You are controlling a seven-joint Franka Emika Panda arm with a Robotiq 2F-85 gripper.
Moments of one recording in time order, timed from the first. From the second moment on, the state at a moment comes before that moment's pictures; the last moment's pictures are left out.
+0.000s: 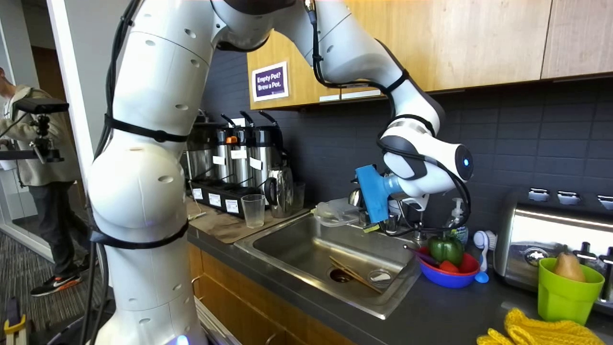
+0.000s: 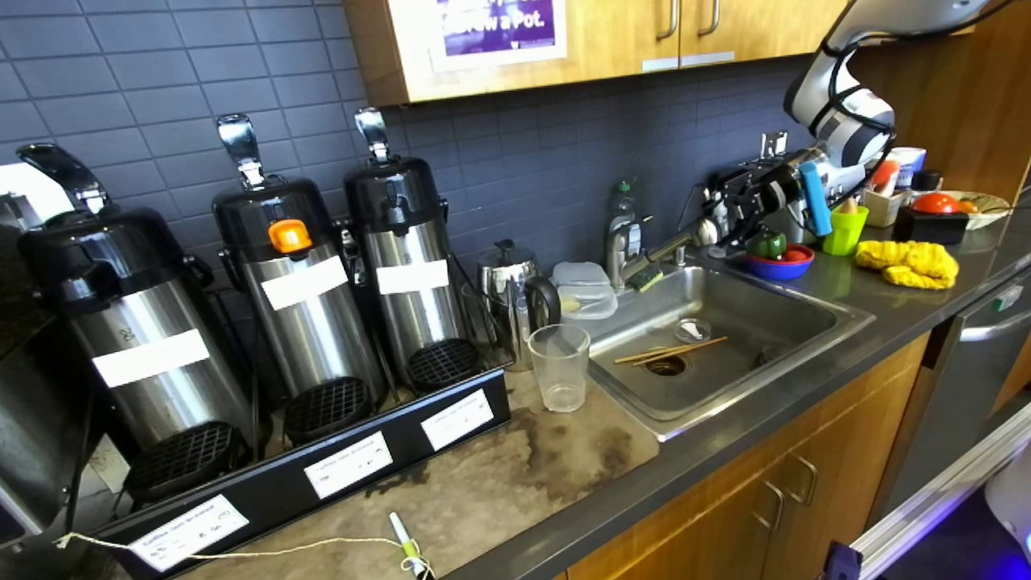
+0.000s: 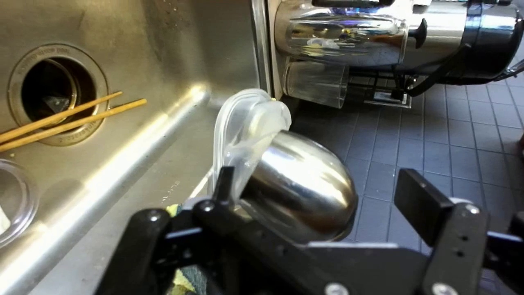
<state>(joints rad) -0.27 0.33 -0.29 -2.12 1.23 1.72 -0.95</state>
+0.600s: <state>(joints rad) -0.27 0.35 -0.27 -2.11 1.22 1.72 -0.95</state>
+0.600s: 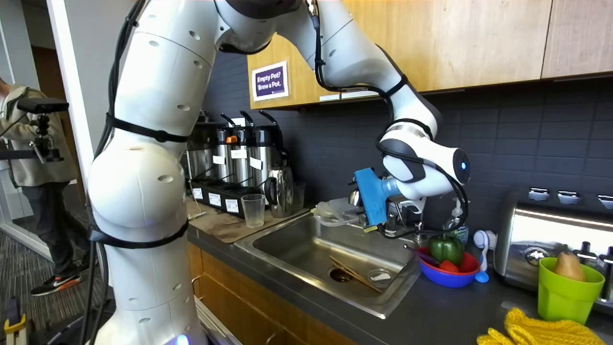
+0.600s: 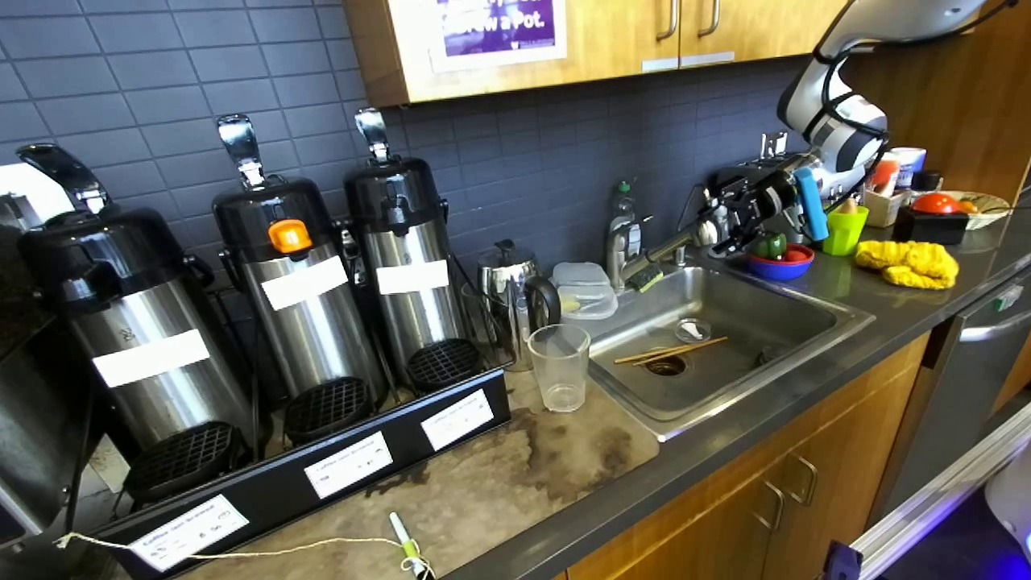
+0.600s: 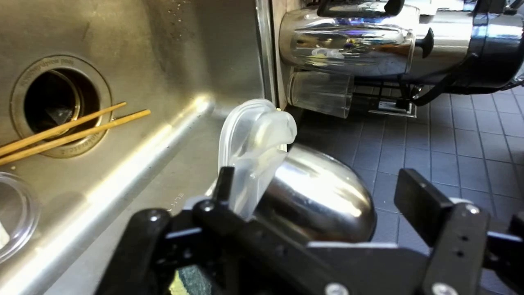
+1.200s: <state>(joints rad) -0.27 0.41 -0.24 -2.01 1.24 1.72 -0.94</state>
